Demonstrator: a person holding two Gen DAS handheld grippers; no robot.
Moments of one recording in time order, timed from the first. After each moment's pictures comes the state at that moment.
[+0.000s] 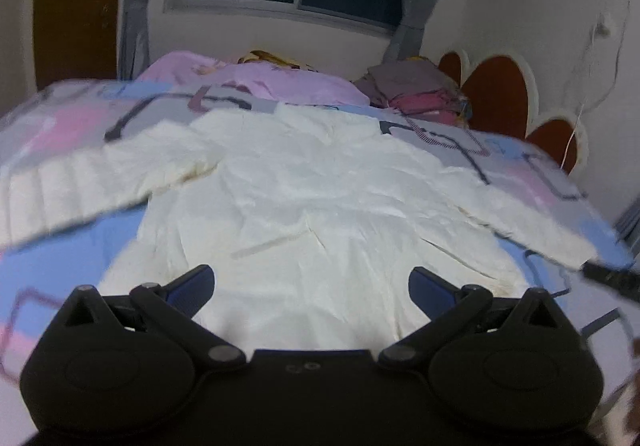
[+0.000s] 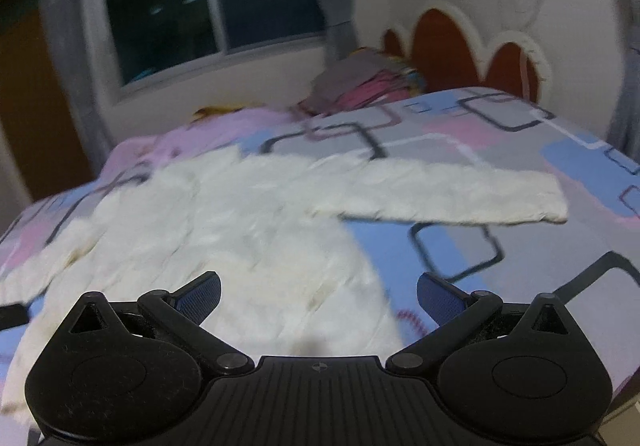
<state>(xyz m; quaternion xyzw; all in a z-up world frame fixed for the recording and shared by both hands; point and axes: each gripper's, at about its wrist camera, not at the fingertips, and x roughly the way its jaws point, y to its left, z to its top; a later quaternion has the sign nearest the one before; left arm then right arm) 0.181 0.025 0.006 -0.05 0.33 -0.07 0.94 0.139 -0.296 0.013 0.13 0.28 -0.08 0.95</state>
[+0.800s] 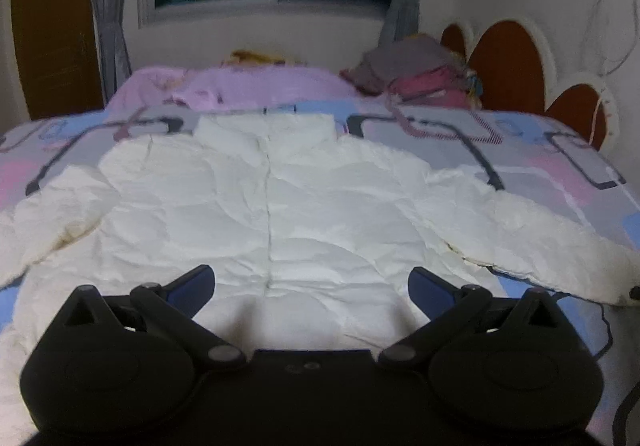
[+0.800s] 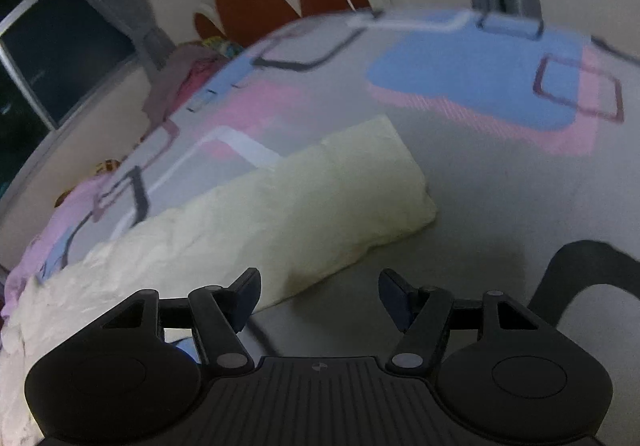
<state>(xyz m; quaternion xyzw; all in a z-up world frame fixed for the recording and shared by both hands) 0.312 -0.136 -0.025 -0.01 0.36 -0.04 0.93 0.221 -0.590 -0.091 0.35 0.32 -0.23 0.85</state>
